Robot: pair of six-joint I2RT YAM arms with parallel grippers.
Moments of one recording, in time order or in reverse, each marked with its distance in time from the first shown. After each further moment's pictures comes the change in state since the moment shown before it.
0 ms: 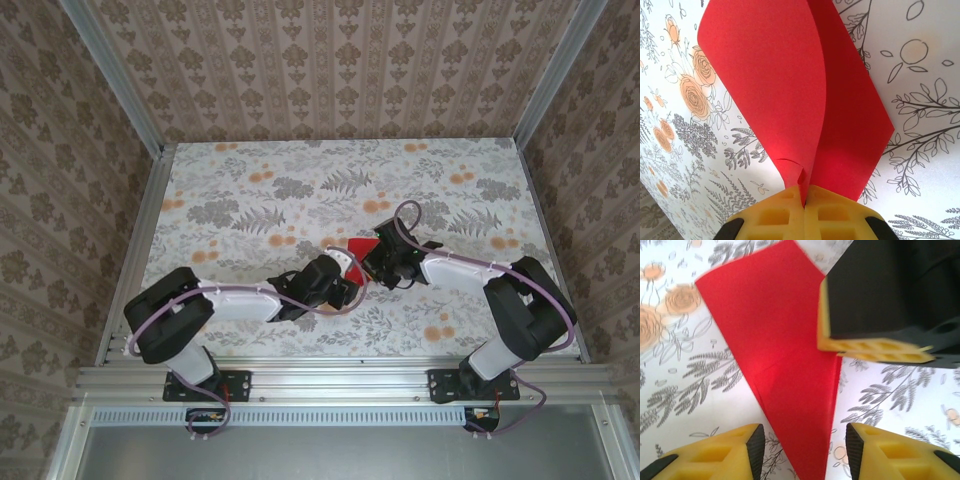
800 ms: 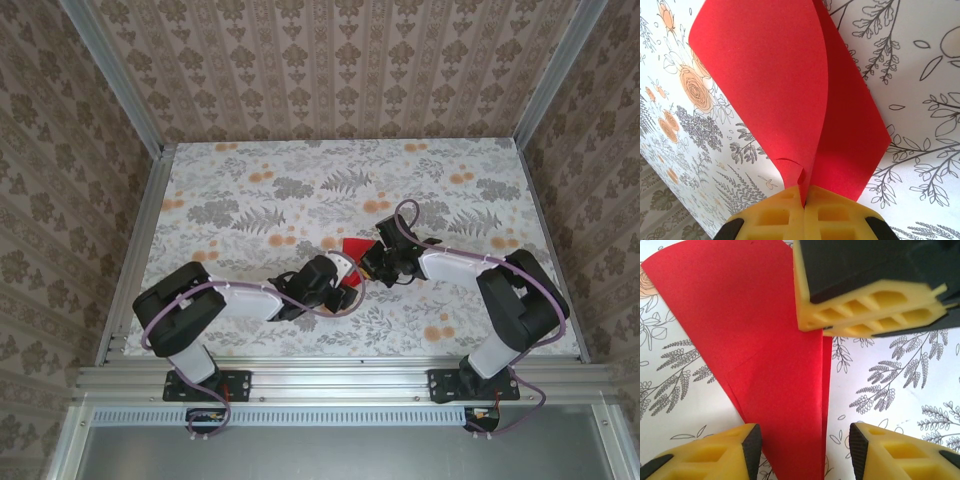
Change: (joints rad) left arm 0.041 0.071 -0.030 0.070 0.095 0.083; right arm -0.031 0.056 0.014 0.040 -0.106 -0.001
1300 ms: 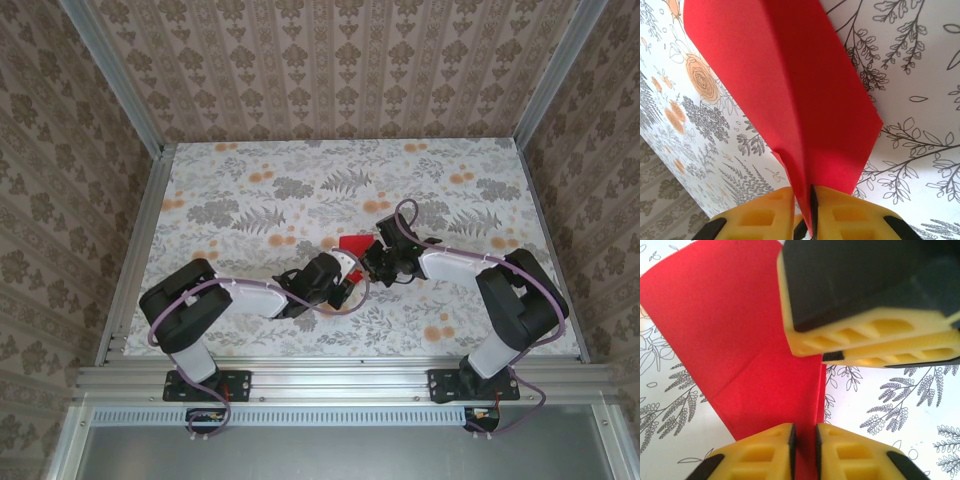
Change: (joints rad) left arm 0.000 0.039 0.033 0.008 -0.033 0.024; right arm -0.008 0.003 0.000 0.023 -0.045 -0.002
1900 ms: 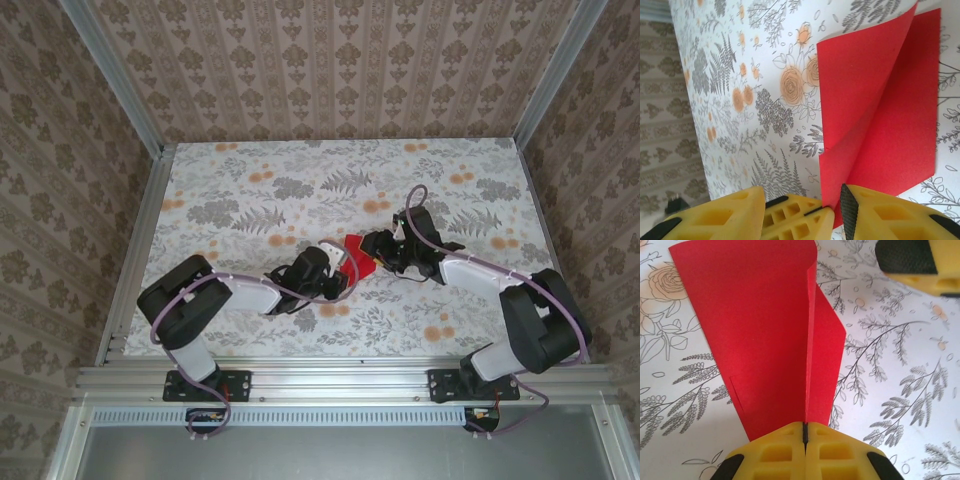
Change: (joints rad) left arm 0.089 0.010 -0.045 0.117 0.156 -0.167; right arm -0.096 -0.154 -0.091 0.170 -0.077 -0.377
